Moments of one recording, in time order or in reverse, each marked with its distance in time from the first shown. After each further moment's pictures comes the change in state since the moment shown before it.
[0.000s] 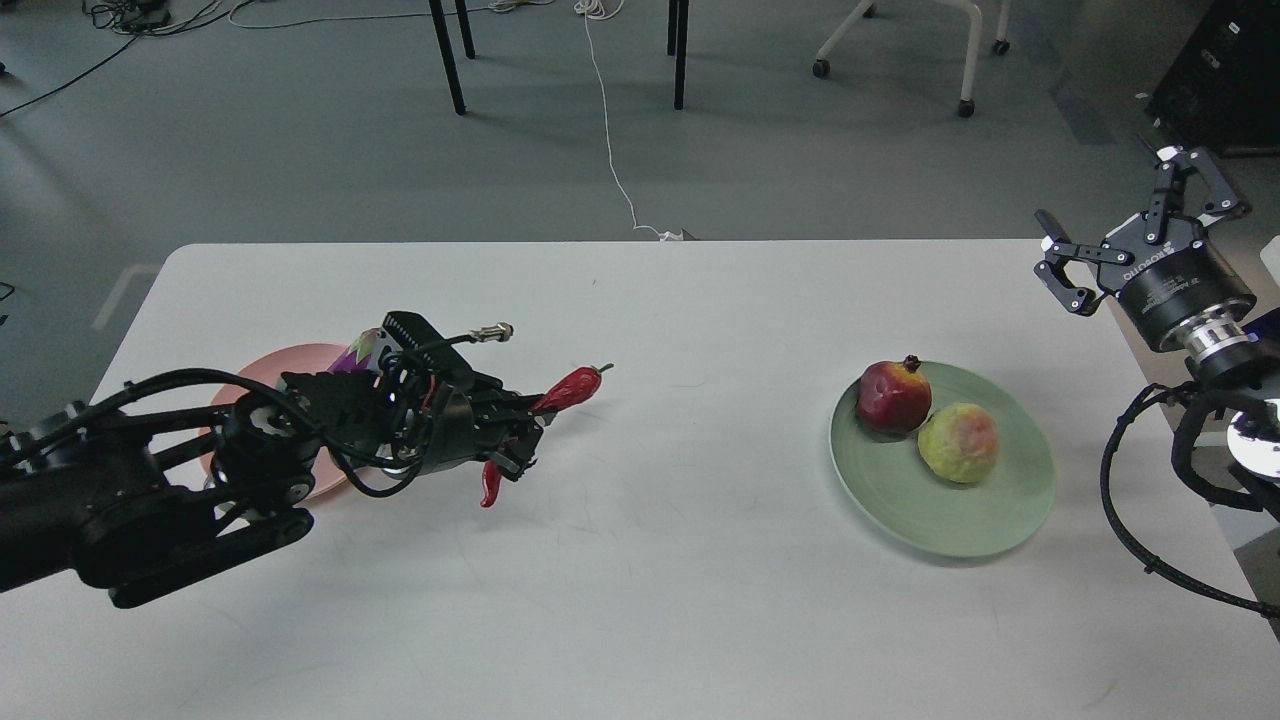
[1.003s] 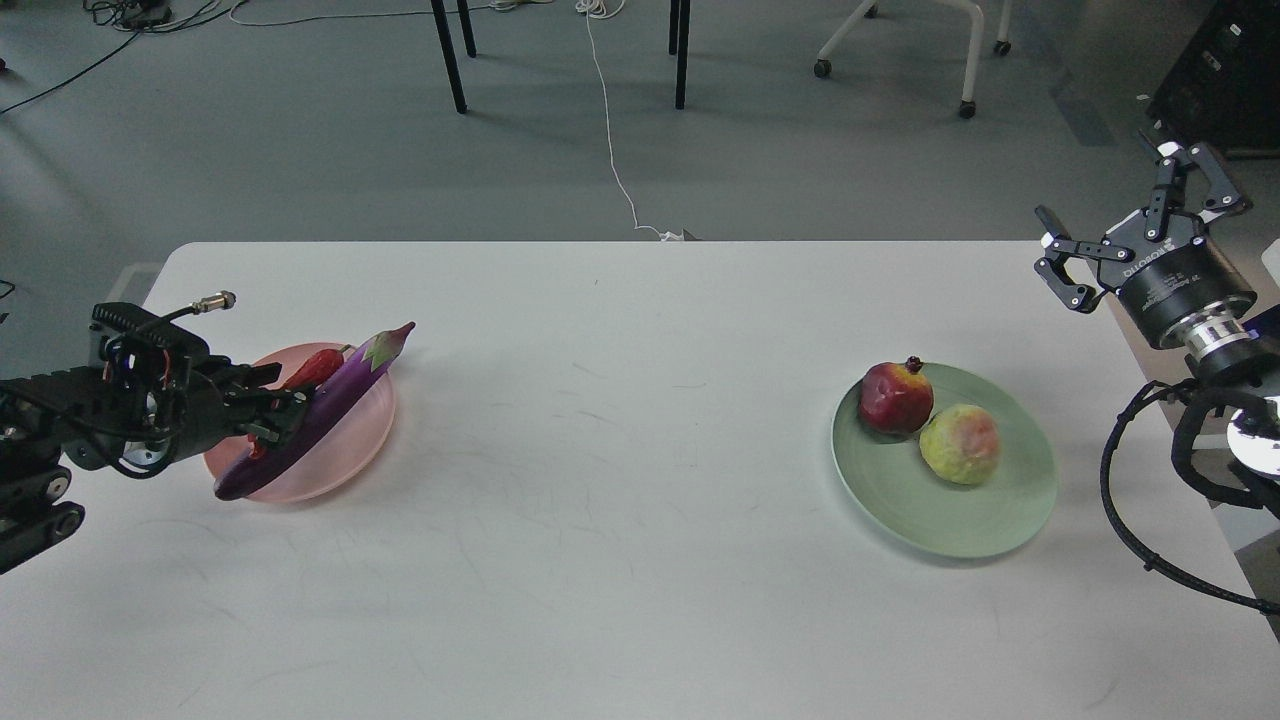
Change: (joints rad) left arm 0.097 0.131 0.008 0.317 -0.104 0.165 -0.111; right arm 0.002 0.001 -0.001 0.001 0.000 -0.001 0.000
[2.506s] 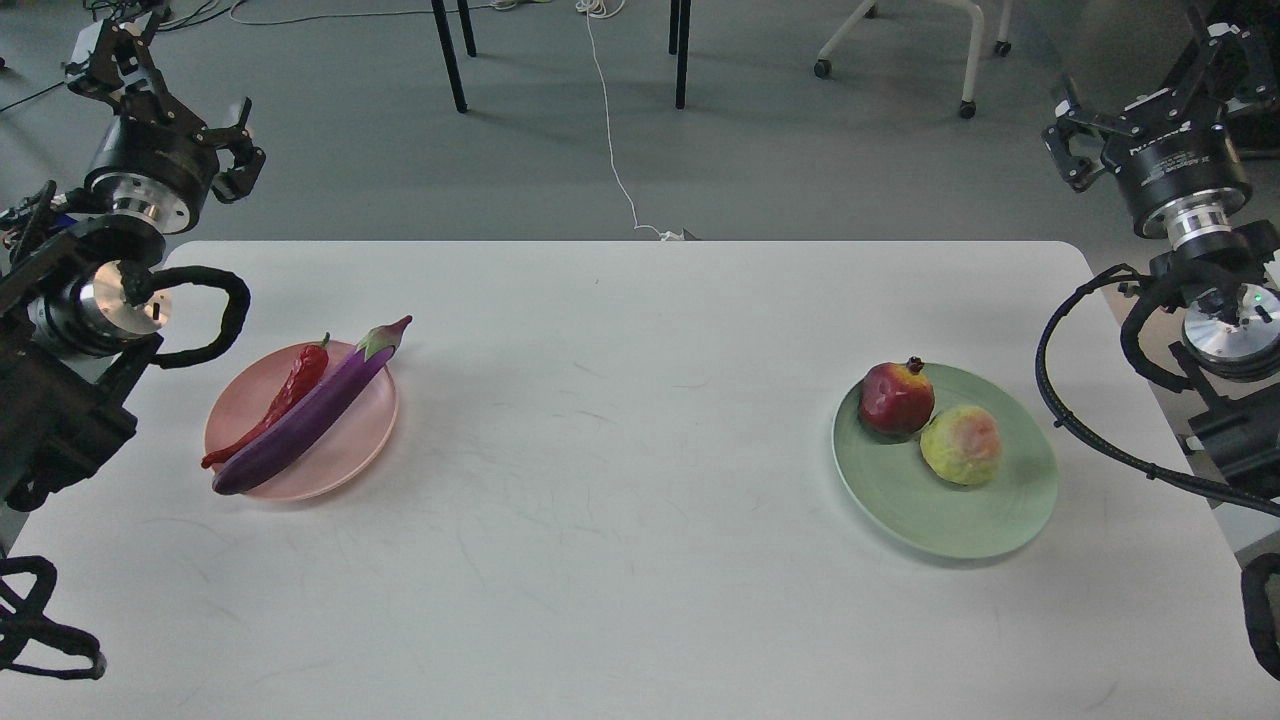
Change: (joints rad) left arm -0.090 -0.434 -0.608 0.482 -1.853 -0.102 -0.173; right arm 0.201 0.271 0.264 -0.337 0.017 -0.011 -0.103
